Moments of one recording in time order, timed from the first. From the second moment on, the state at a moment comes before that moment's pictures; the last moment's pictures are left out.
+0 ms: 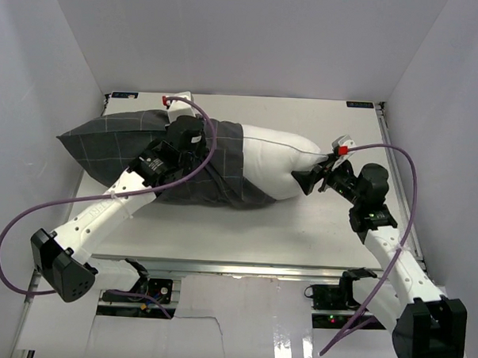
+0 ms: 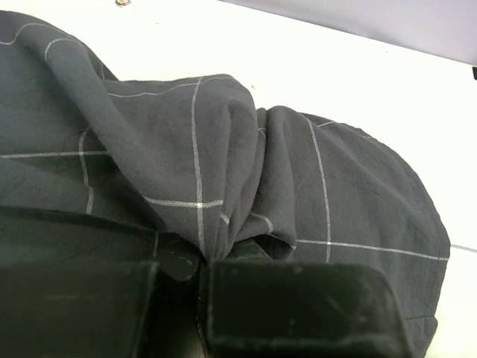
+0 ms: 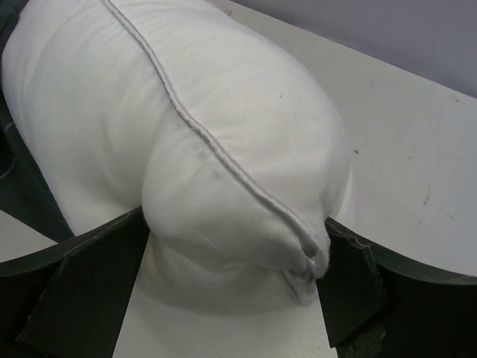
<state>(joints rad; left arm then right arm) -0.67 1.26 1.29 -0.47 -0.61 -0.49 0.20 0.89 0.60 0.18 -0.57 0.00</state>
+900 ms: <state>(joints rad) -0.62 1.37 1.59 -0.63 -0.39 -0.41 0.20 0.85 0.71 0.20 -0.57 0.47</state>
